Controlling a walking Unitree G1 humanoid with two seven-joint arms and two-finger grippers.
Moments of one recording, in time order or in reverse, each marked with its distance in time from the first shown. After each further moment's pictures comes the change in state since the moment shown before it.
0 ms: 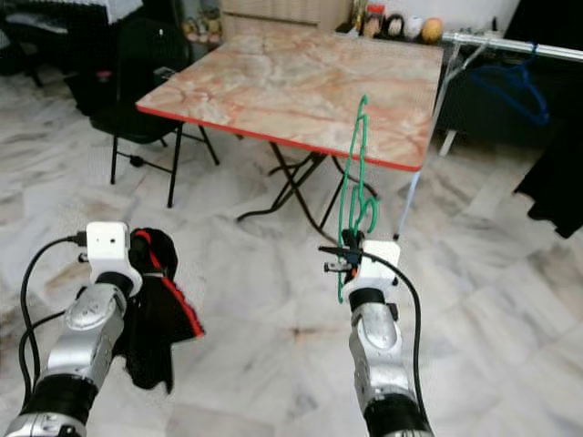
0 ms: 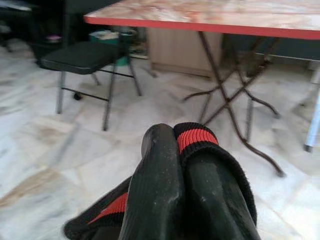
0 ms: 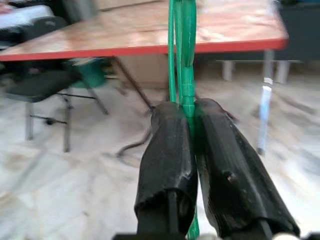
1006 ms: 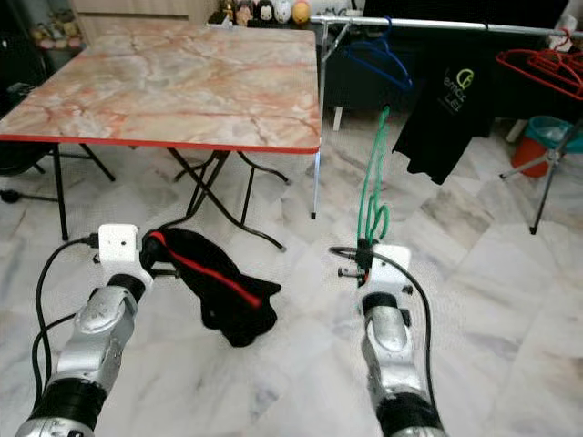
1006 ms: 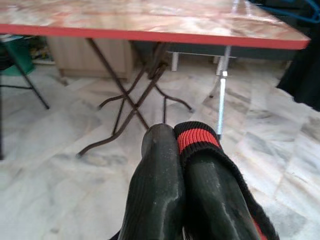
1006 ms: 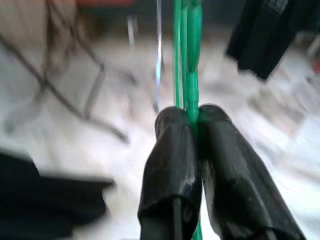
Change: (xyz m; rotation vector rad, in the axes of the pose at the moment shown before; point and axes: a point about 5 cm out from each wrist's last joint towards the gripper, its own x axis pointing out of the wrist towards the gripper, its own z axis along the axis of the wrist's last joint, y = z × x) left arm -0.004 -0.006 0.000 -0.046 -0.018 -0.014; right arm -0.003 -0.025 -0.032 -0.219 0.253 -0.043
